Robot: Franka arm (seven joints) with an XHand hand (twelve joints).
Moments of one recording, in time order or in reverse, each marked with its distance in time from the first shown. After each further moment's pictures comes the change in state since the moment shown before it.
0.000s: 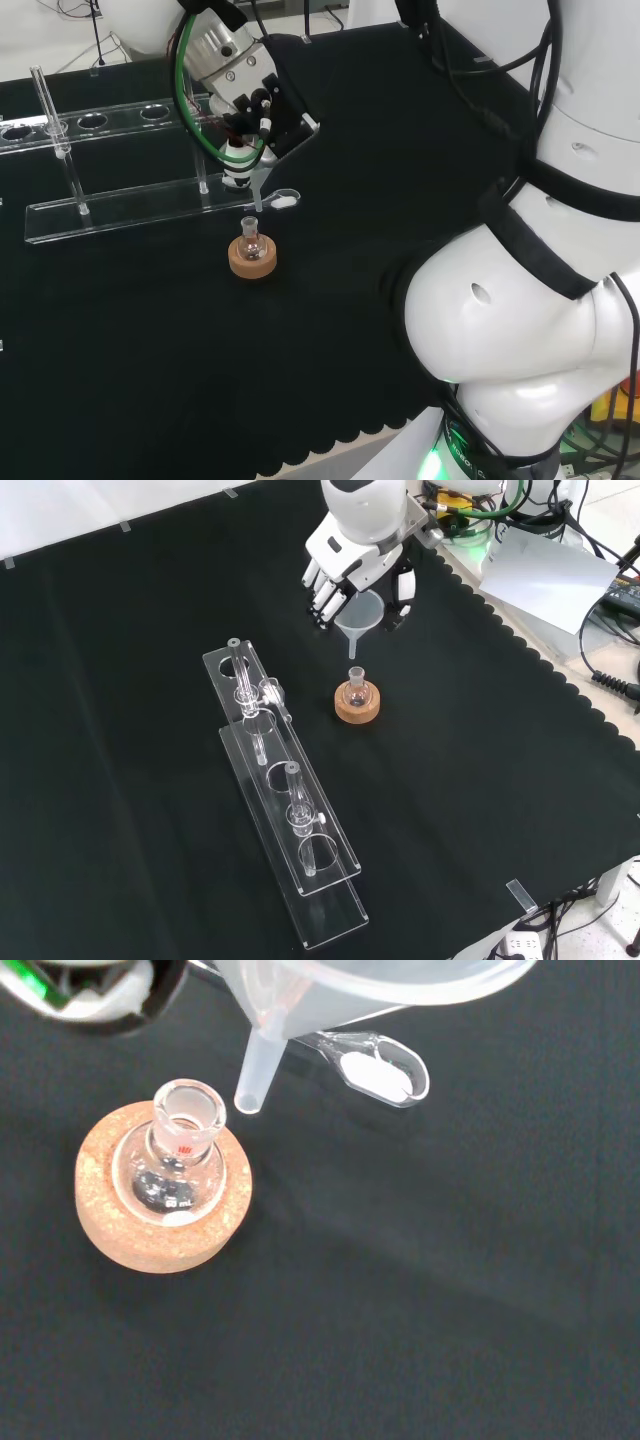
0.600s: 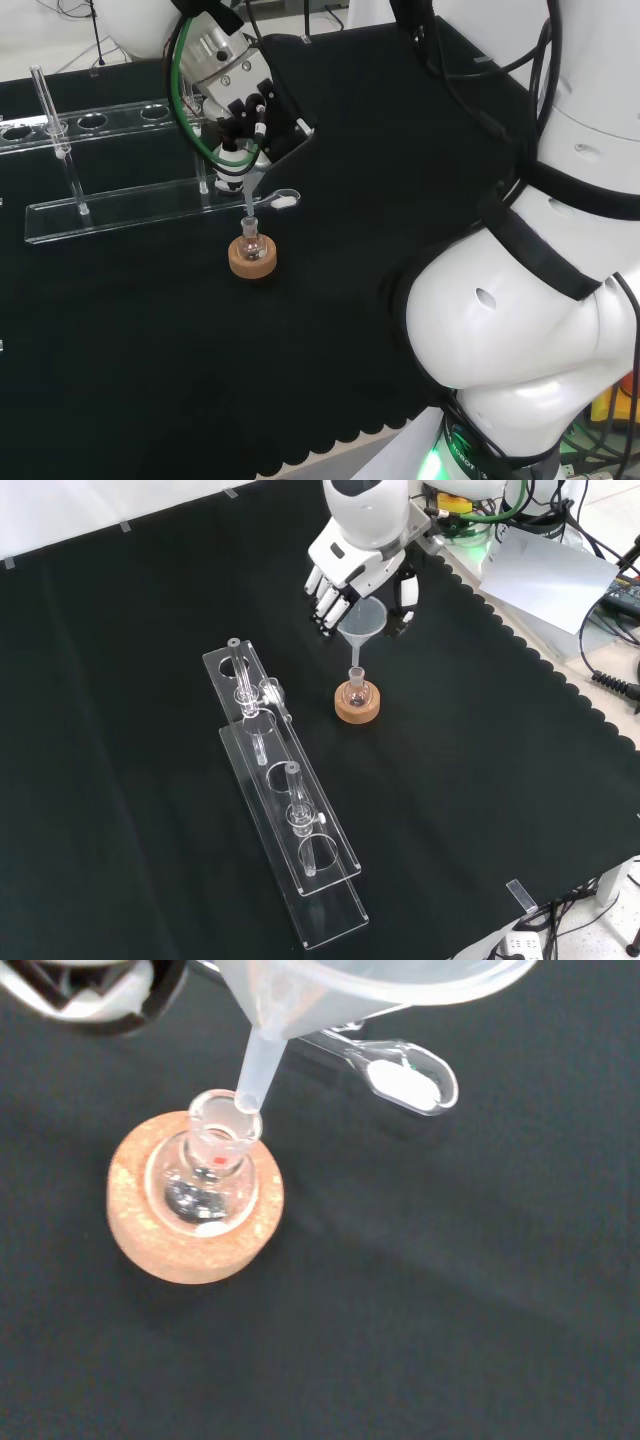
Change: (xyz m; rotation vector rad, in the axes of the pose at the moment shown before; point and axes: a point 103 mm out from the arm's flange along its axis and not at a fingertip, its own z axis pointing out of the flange) arm 0.011 0.003 0.000 -0.014 0.018 -0.021
